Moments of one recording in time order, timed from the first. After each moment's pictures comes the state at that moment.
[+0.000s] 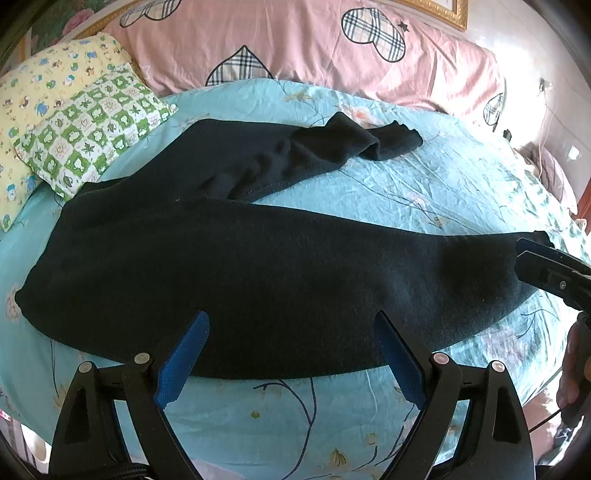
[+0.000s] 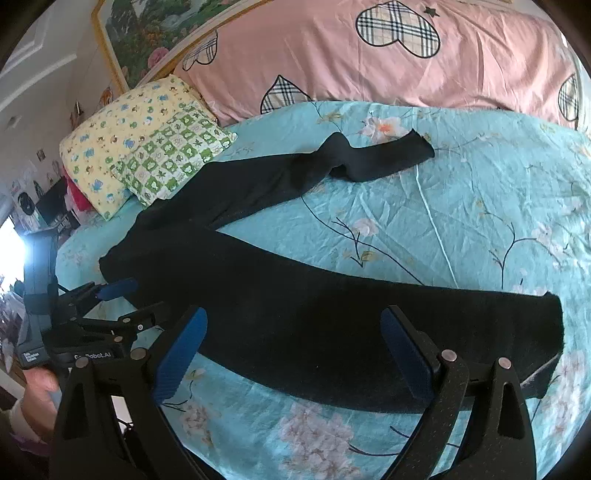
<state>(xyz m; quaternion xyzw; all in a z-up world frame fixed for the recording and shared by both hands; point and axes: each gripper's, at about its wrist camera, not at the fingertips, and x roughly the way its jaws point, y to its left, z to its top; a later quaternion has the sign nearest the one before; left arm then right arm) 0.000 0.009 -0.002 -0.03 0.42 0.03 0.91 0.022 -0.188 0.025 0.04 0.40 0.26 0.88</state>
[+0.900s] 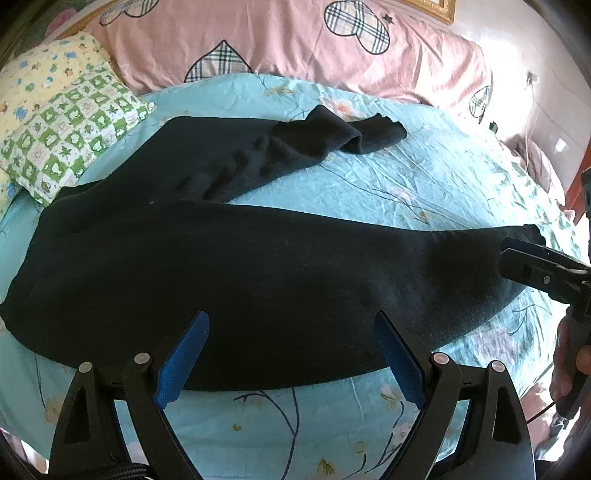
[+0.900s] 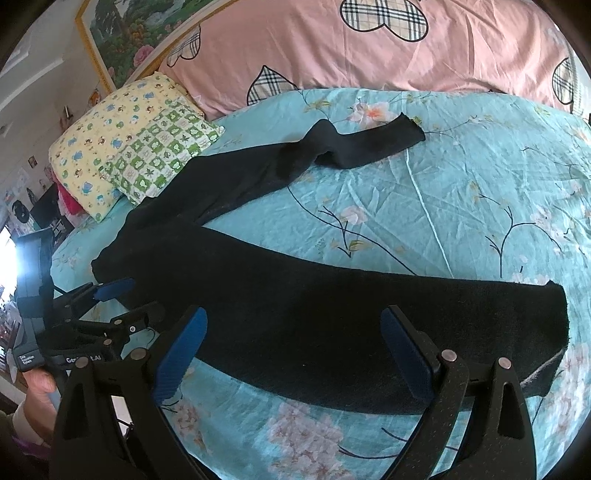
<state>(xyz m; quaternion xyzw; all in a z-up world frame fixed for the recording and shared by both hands) 0.013 0.003 -0.006 -0.03 0.43 -0.01 0.90 0.035 -0.196 0.016 0.04 0.42 0.25 0.87</state>
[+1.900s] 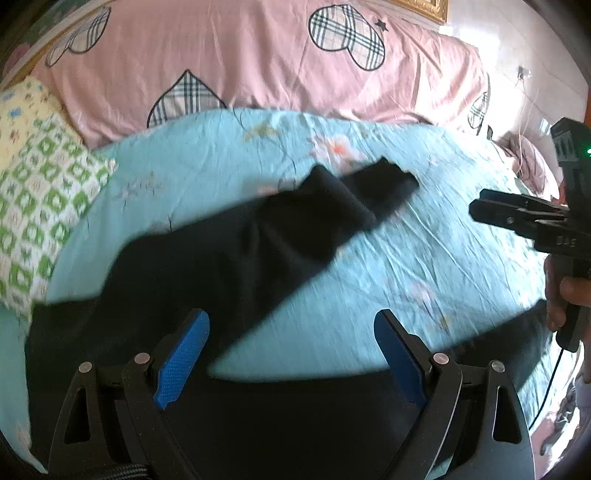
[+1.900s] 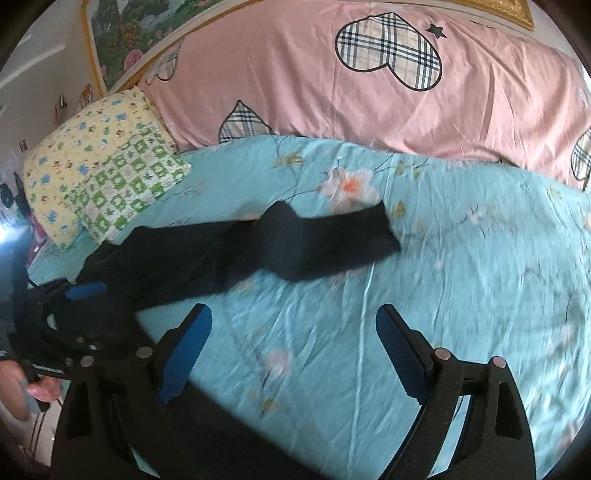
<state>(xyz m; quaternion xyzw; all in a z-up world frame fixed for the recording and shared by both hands) 0.159 0.020 0.047 0.01 0.42 -0.04 0.91 0.190 -0.203 0.067 -0.02 0.39 0.24 0.89</state>
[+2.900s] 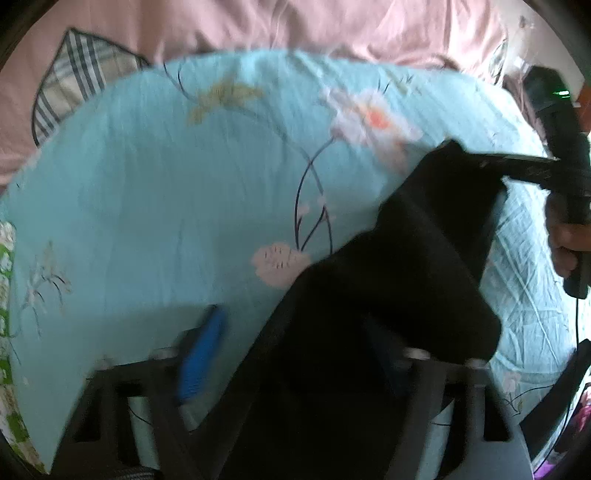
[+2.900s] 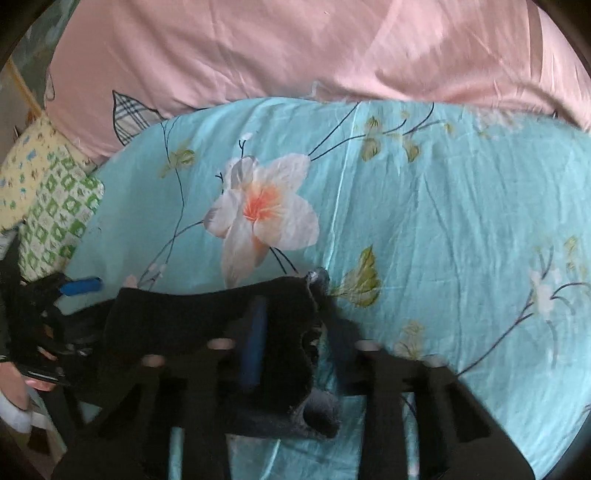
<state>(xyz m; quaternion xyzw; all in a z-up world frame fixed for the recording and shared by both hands) 0.380 0.034 -0.024 0.06 0.55 -0.12 0.83 0.401 -0.215 -0.007 0.05 0.50 0.22 0.83</state>
